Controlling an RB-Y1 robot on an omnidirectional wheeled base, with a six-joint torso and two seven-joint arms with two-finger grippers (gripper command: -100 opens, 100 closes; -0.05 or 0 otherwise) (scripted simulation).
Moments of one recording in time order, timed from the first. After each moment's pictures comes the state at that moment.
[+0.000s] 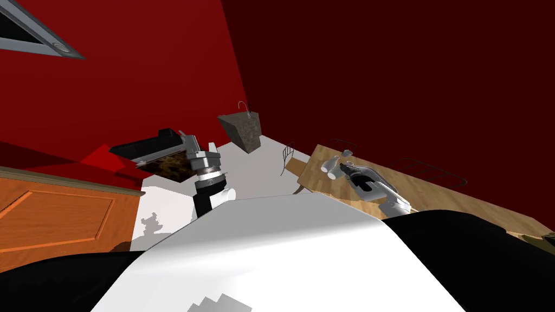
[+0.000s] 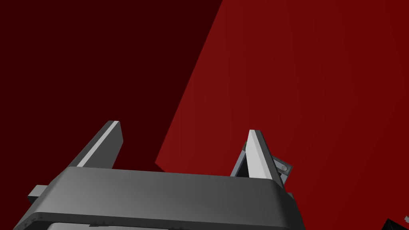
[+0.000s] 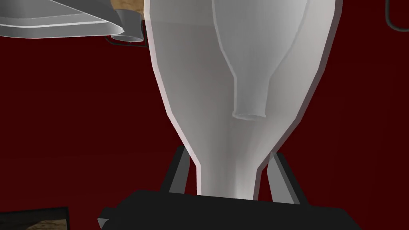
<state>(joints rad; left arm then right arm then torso) 0.48 -0.04 0.04 -2.38 0.04 -0.41 -0.10 0.42 -0.84 -0.24 -1.45 0.27 0.04 0.32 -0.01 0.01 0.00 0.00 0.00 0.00</state>
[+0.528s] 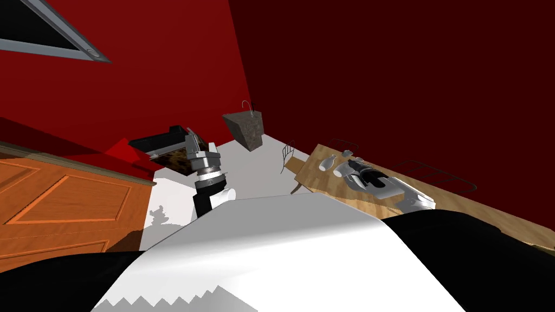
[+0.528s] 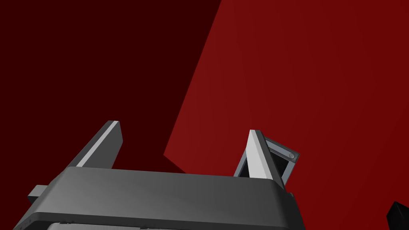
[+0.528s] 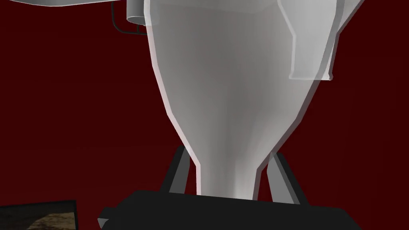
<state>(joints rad) 0.48 -0.04 0.04 -2.38 0.04 -0.41 -0.10 0.47 -0.99 -0.27 -1.48 0.18 0.09 0.24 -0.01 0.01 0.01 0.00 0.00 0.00</state>
